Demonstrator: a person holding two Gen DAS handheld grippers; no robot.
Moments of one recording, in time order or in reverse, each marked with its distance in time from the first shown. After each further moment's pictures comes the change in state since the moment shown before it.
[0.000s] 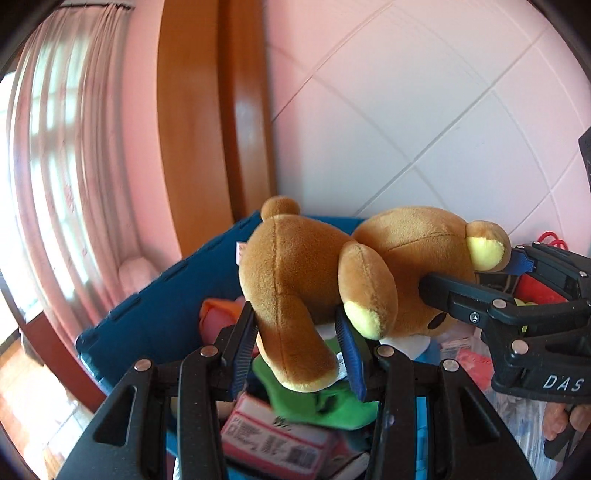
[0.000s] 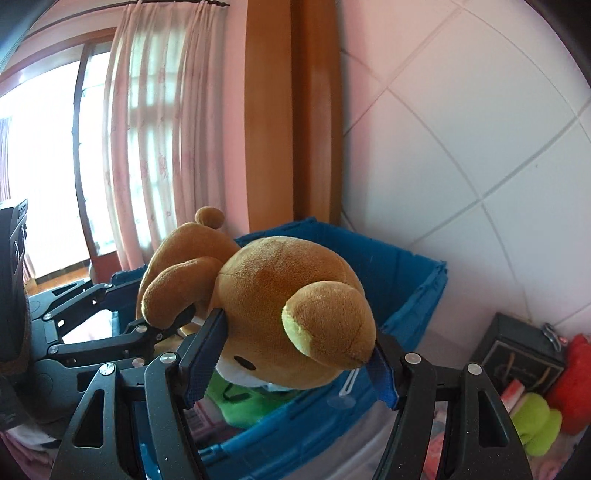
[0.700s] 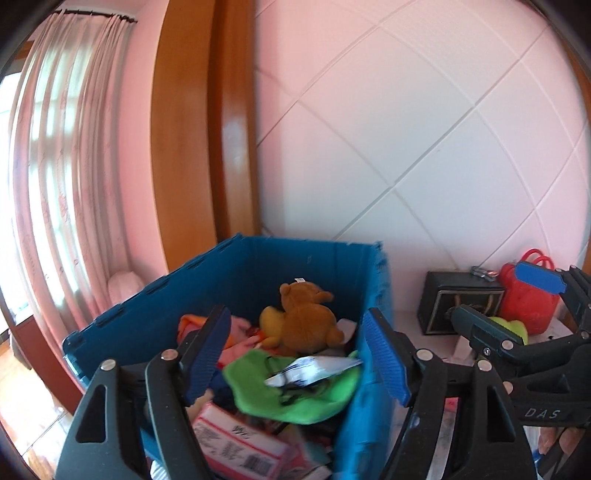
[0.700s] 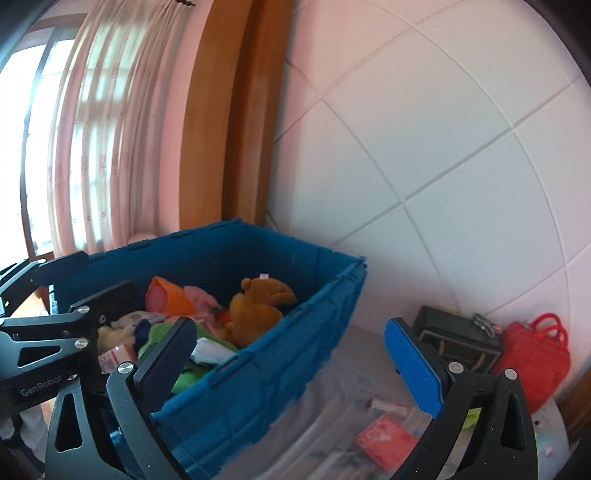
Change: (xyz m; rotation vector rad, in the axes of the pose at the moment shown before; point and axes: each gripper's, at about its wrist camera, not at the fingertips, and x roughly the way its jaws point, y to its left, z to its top) left arm -0.045 -0.047 0.001 -0.005 -0.133 -0.056; right arm -0.054 -0.036 -0.031 0.002 -0.048 -0.310
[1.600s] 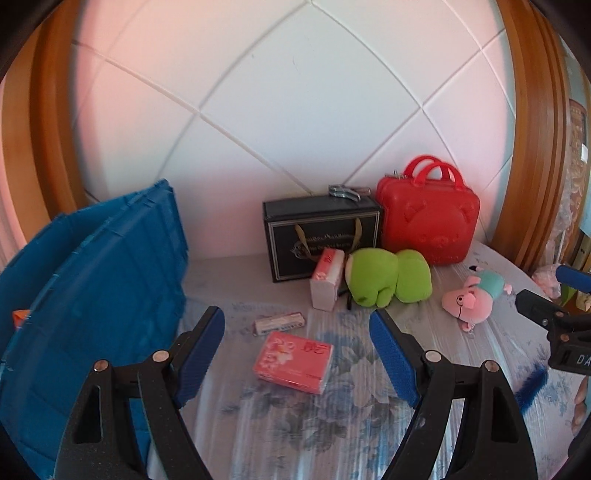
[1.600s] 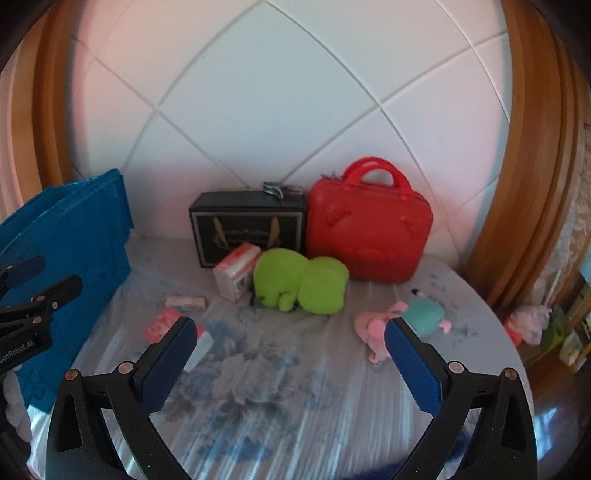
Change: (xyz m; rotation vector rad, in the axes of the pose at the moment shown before) left arm 0.080 -0.302 -0.064 0.200 0.249 -0.334; right arm -0.091 -0.309 -0.178 0.339 0.307 -0.428
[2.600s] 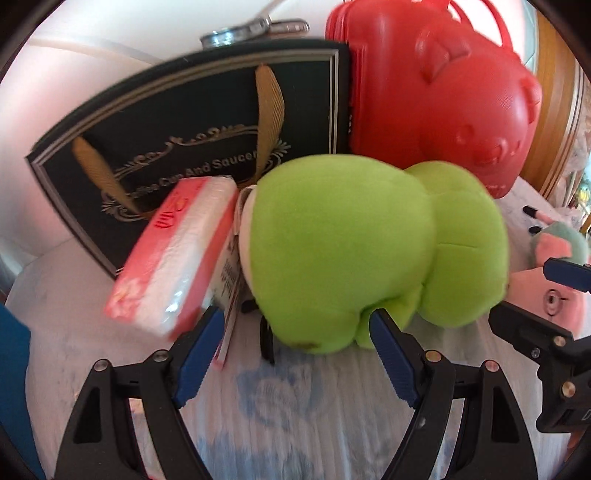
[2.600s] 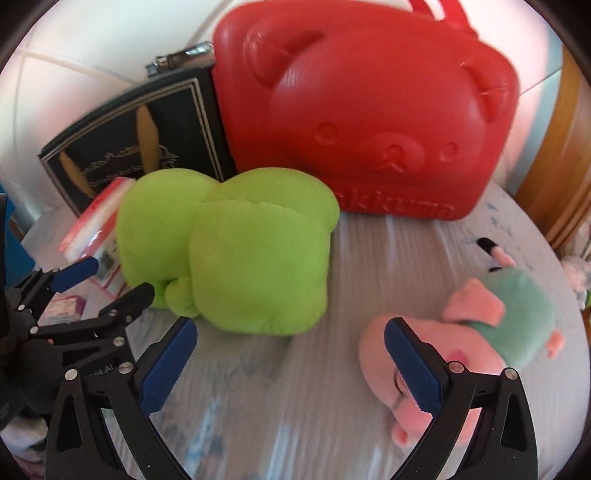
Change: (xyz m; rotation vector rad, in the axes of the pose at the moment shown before) left arm 0.353 -0.123 -0.010 0.133 0.293 -0.159; right arm 0.314 -0.074 -0.007 0.108 0.314 0.011
